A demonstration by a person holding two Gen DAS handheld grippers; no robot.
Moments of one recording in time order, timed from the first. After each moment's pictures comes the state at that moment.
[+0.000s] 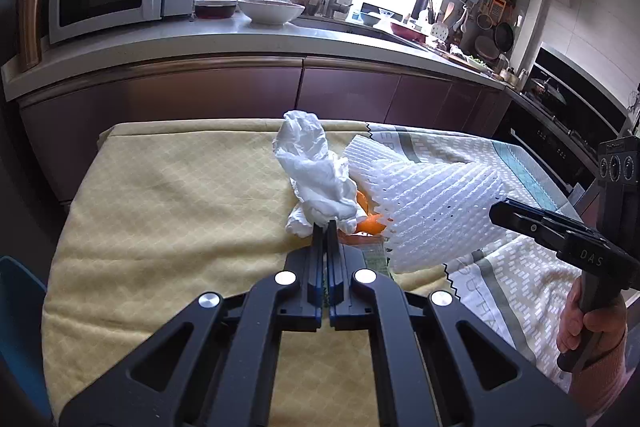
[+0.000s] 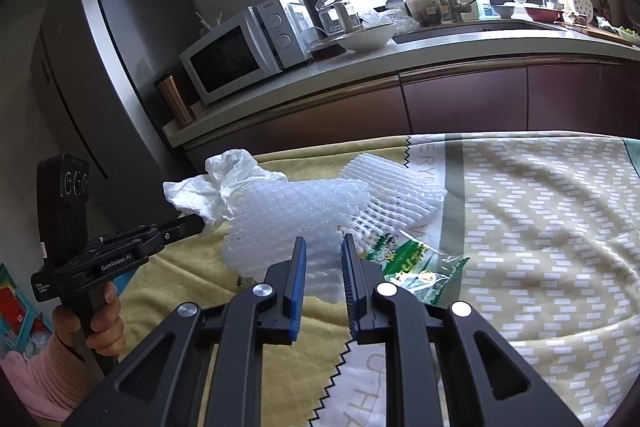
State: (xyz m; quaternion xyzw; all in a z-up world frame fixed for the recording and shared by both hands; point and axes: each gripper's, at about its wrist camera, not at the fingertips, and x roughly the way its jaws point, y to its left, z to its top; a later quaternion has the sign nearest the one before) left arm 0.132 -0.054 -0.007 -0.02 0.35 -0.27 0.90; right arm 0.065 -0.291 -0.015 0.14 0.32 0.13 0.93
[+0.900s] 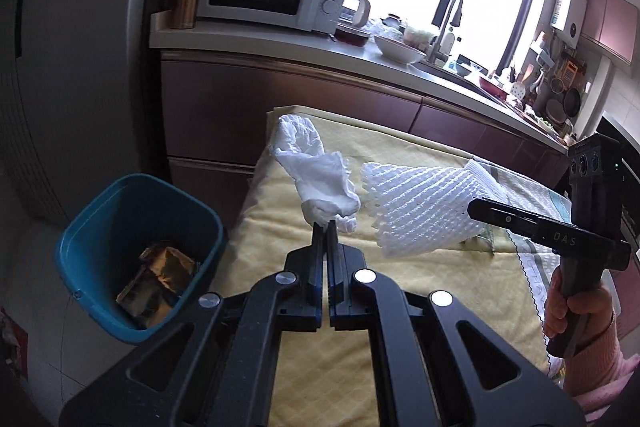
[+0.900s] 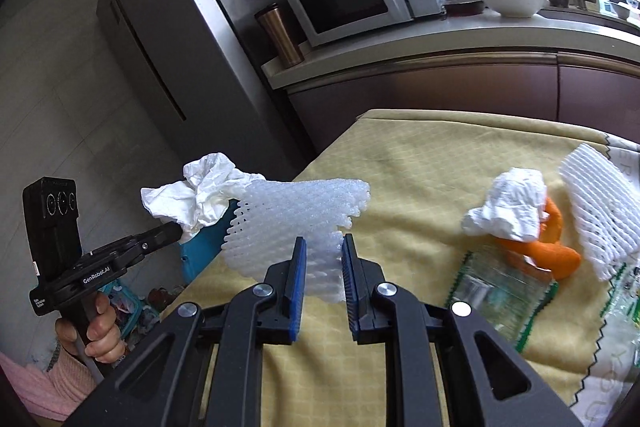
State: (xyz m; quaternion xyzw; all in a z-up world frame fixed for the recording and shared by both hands) left arm 0.050 0.147 -0.003 -0.10 0.32 -0.11 0.93; right arm 0.110 -0.120 -0.026 0.10 0.37 0.30 0.87
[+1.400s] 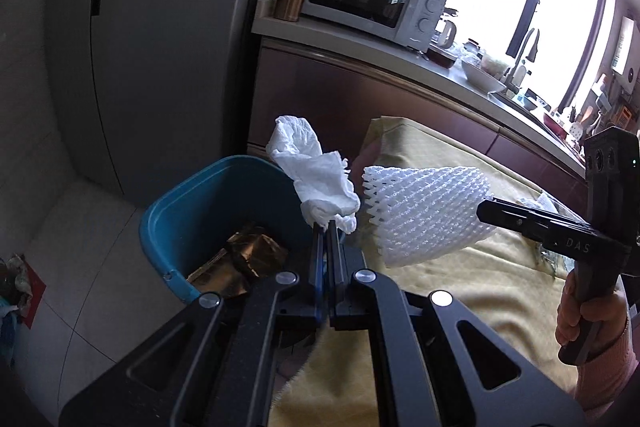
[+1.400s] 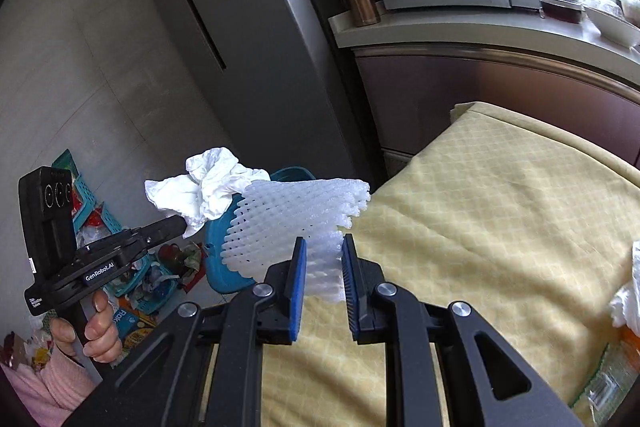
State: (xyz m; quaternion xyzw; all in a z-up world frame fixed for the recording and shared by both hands) left arm 0.043 0.248 -0.024 -0.14 0.33 0.00 0.93; right arm 0.146 0.005 -0.035 0.02 0.40 0.37 0.84
